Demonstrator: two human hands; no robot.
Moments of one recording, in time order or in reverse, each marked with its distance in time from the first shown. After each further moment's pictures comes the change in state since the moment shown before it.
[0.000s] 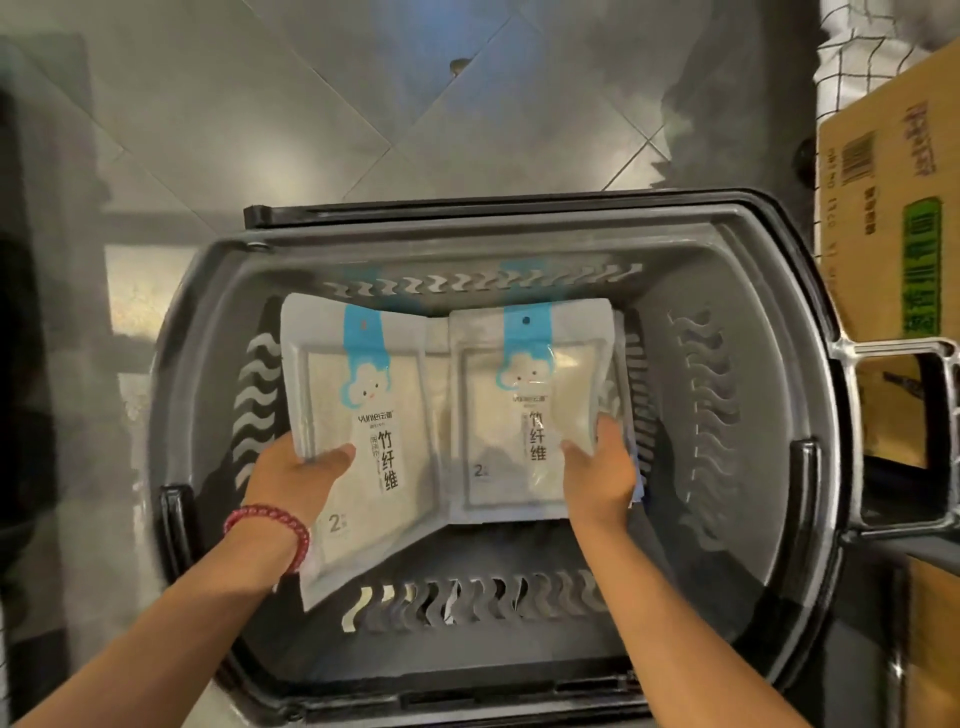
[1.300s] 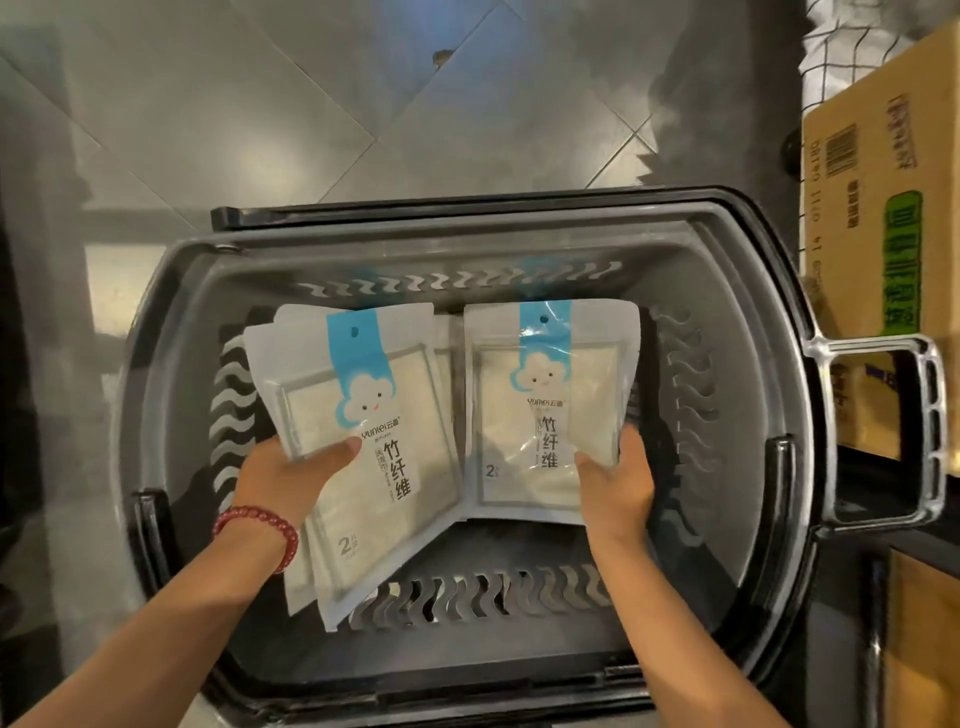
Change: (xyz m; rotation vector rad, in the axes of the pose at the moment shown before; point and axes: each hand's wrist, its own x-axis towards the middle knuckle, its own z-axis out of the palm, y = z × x) left_hand 0.003 -0.004 0.007 -0.092 -0.040 0.058; right_hand -0.006 0.015 -0.028 0.317 0.006 0.112
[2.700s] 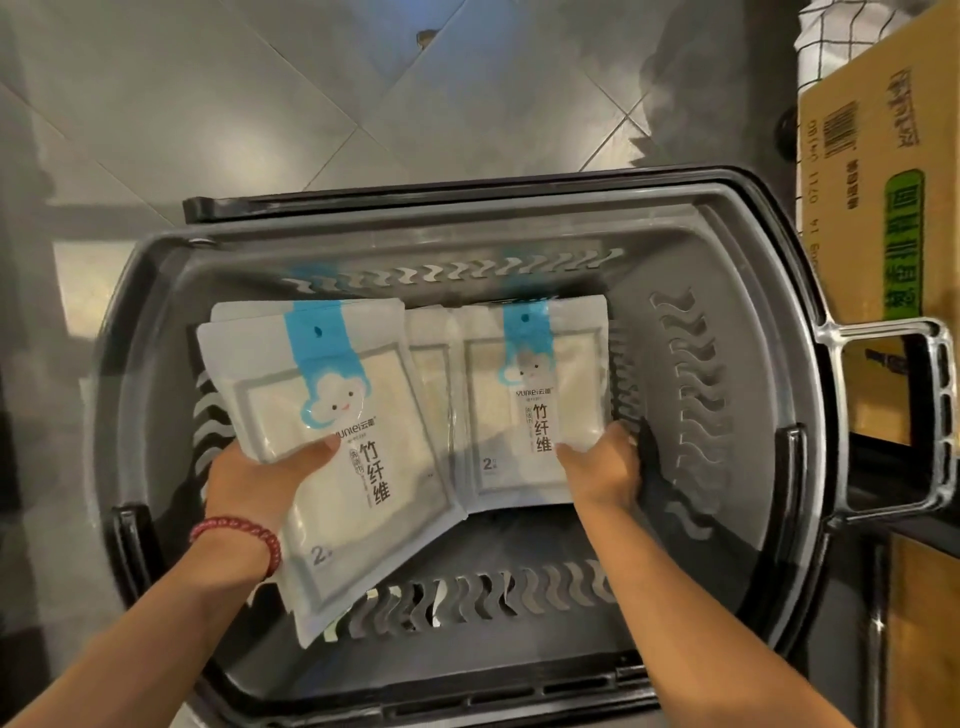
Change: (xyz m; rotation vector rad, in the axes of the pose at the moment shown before) left_hand 0.009 -0.004 -0.005 -0.102 0.101 -0.012; right_hand 0.030 0.004 0.020 -0.604 -0.071 0.188
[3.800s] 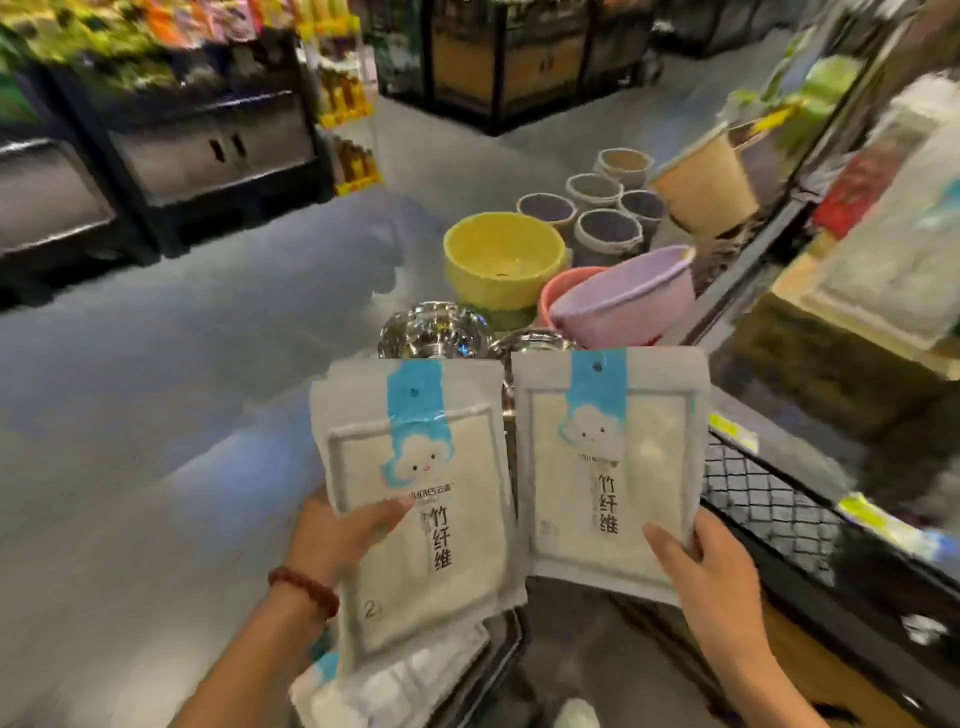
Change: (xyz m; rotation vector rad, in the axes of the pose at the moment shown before) left_hand -0.477 0.301 -0.090 0.102 -0.791 0.768; right_hand -0.462 0.158 -0.436 1.002 0.665 -0.233
